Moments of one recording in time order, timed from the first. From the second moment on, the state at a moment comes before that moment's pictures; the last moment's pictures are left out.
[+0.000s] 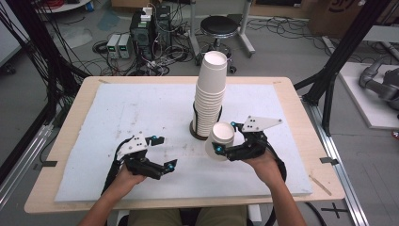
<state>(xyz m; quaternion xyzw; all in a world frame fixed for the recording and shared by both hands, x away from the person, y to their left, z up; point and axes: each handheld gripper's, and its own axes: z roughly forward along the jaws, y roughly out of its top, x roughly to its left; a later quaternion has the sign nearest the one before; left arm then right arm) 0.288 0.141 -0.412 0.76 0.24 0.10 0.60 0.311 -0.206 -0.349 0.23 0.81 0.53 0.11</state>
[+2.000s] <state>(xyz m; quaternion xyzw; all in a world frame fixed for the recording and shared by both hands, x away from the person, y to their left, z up) 0.312 0.048 -0.403 0.77 0.13 0.06 0.62 0.307 -0.185 -0.351 0.19 0.81 0.56 0.06</state>
